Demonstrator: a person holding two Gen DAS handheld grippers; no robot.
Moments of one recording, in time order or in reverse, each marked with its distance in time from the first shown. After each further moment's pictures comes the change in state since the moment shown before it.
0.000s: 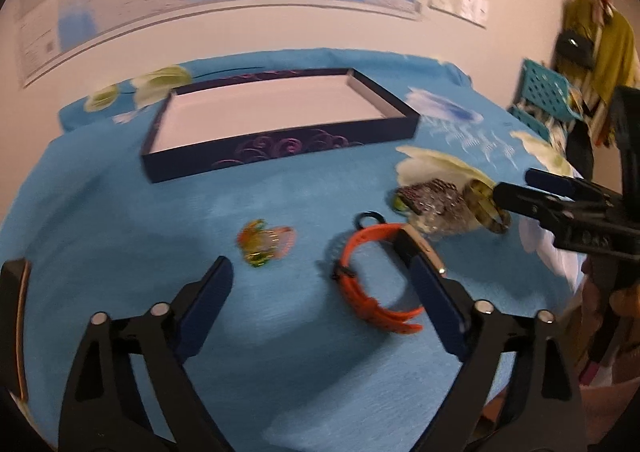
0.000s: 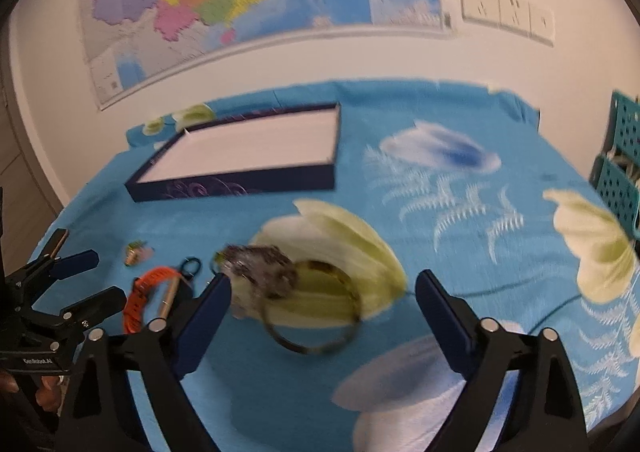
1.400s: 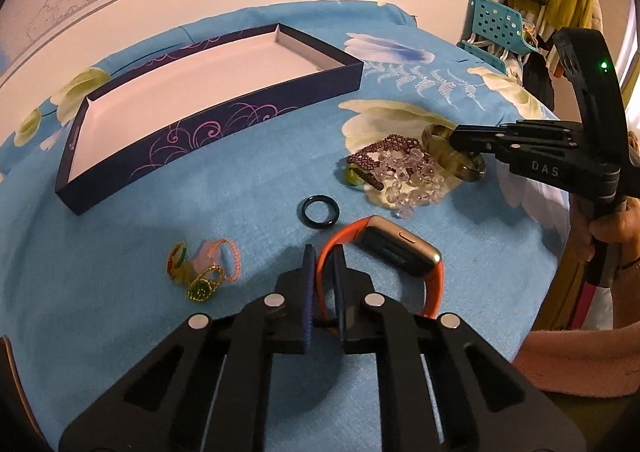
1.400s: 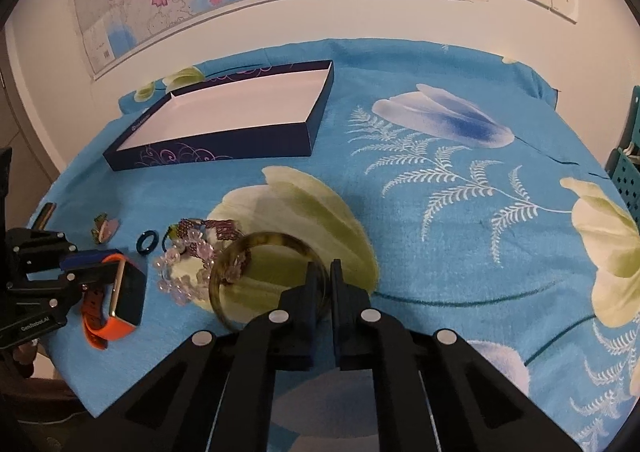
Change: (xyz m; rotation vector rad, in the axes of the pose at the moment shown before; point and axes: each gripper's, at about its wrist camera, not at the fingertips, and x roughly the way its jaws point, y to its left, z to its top) left arm 0.035 -0.018 0.018 0.159 0.172 -0.151; right arm 0.028 -0.020 0.010 -0.065 0.109 0.015
